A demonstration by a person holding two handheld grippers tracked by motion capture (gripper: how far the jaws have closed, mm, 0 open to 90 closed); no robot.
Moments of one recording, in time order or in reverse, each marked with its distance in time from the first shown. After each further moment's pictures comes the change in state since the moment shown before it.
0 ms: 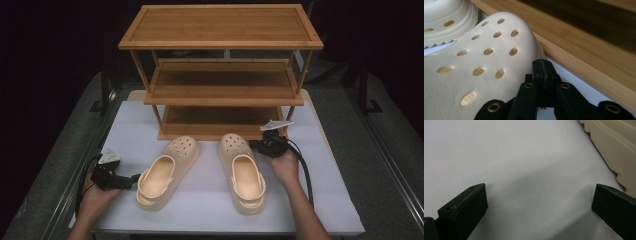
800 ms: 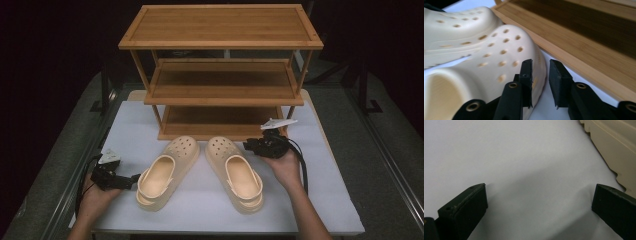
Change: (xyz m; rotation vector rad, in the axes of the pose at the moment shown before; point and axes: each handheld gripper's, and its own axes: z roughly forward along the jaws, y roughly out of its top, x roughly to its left) left arm 0.000 0.000 0.000 0.000 0.001 0.000; right arm 0.019 0.009 -0.030 -0.051 0.086 0.014
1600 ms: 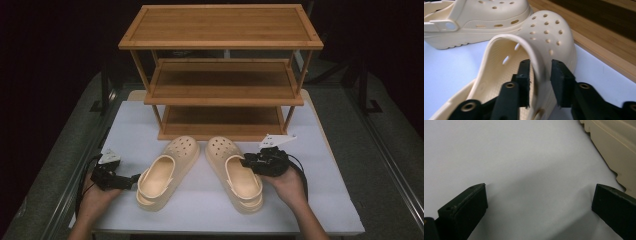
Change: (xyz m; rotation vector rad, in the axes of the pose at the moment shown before) left arm 0.000 0.000 0.000 0.000 0.001 0.001; right arm 0.039 -0.022 -0.012 0.013 0.049 -0.098
